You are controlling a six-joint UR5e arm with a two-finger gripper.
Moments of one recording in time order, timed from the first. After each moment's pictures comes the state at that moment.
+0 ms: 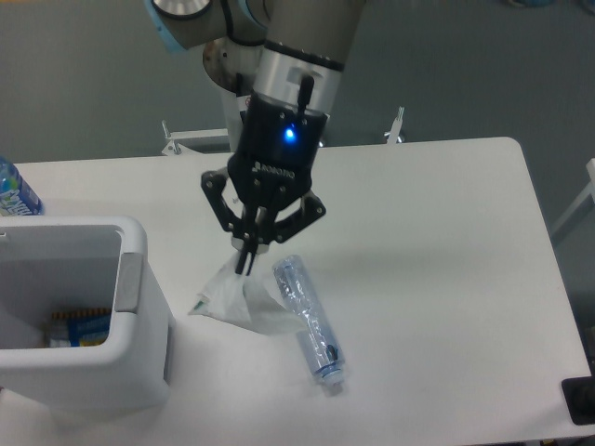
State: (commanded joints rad) arm 2.40 -1.70 -1.43 -0.94 0.93 0.14
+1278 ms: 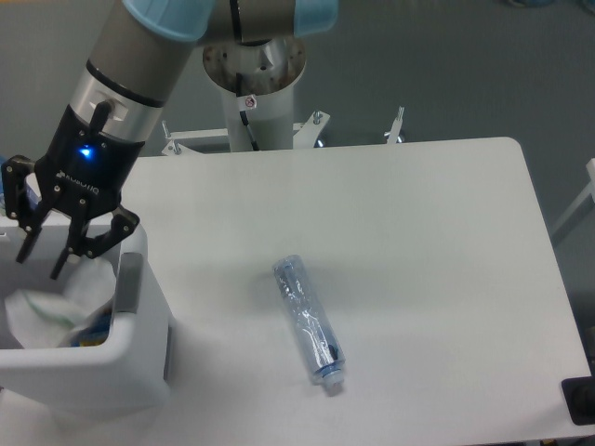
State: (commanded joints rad) arm 2.17 -1.77 -1.43 -0.93 0.93 0.19
